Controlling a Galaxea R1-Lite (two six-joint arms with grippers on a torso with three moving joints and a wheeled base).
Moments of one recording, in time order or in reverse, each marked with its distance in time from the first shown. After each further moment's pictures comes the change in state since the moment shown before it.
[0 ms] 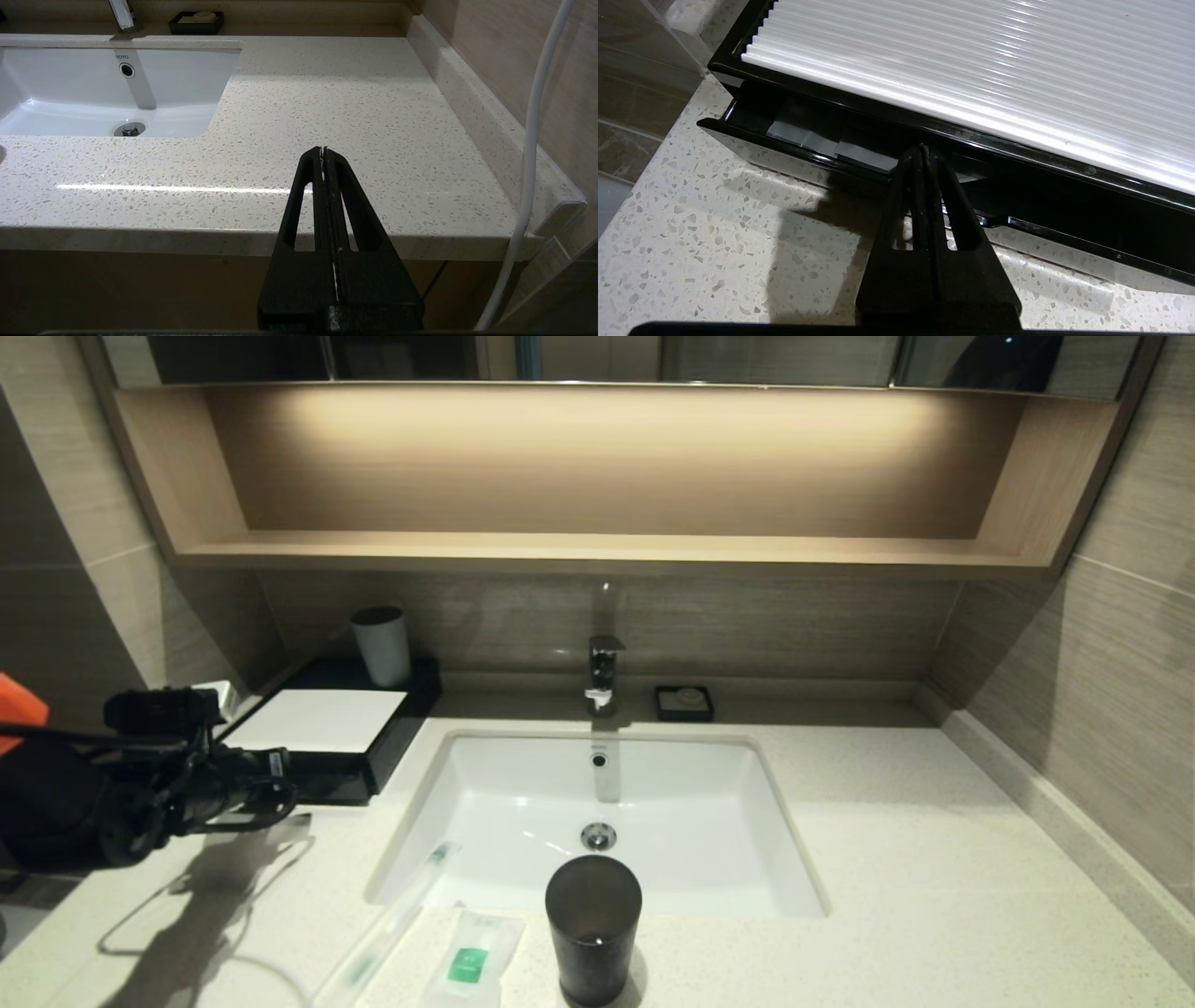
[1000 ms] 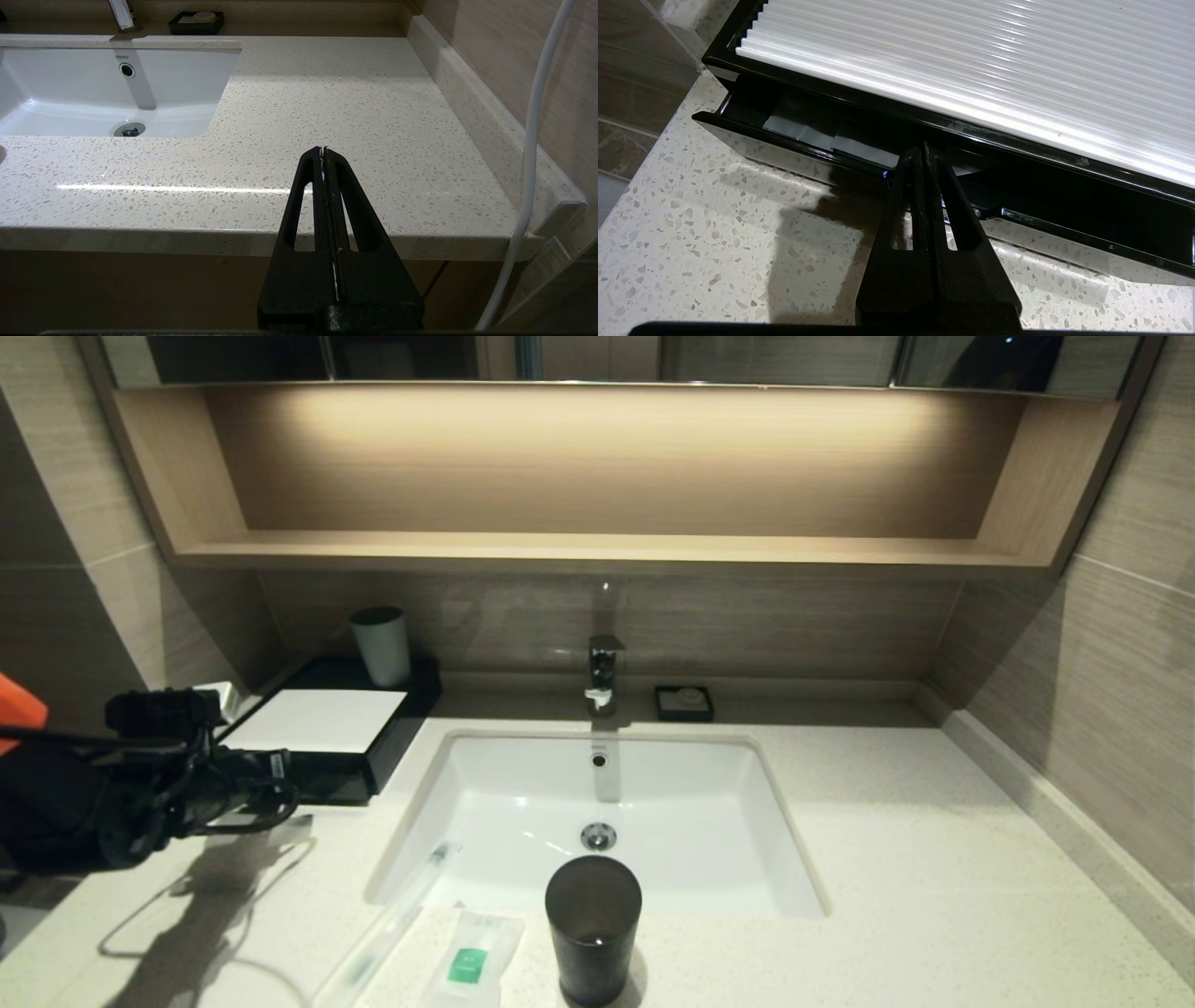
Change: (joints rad) left arm -0.008 -0.009 0.011 0.004 -0.001 -0.001; right arm 0.000 0.000 0.000 0.000 0.000 0.001
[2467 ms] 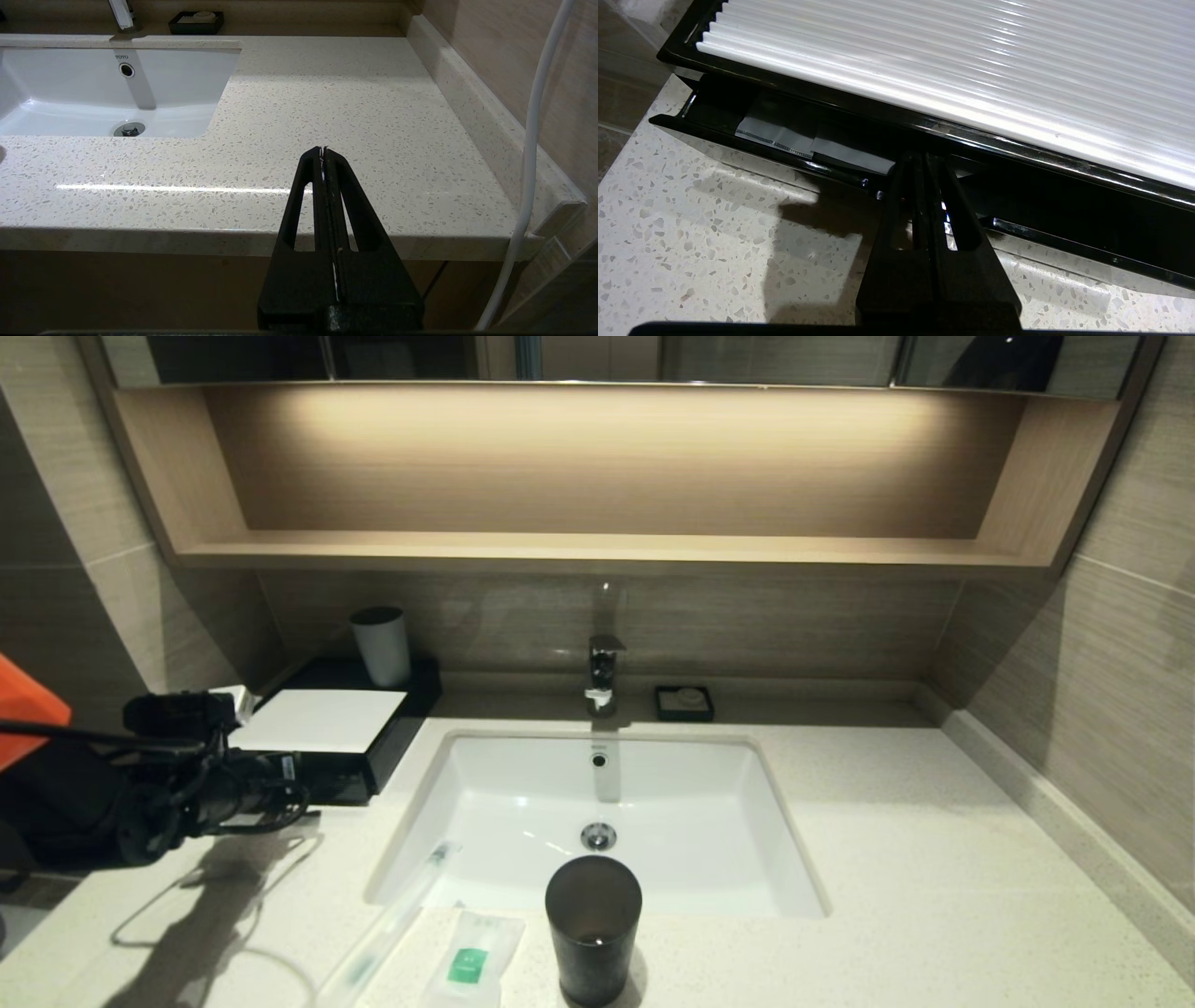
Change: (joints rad) left arm -0.014 0.036 -0.024 0.000 0.000 0.000; right arm 0.000 0.000 0.000 0.000 0.000 0.000
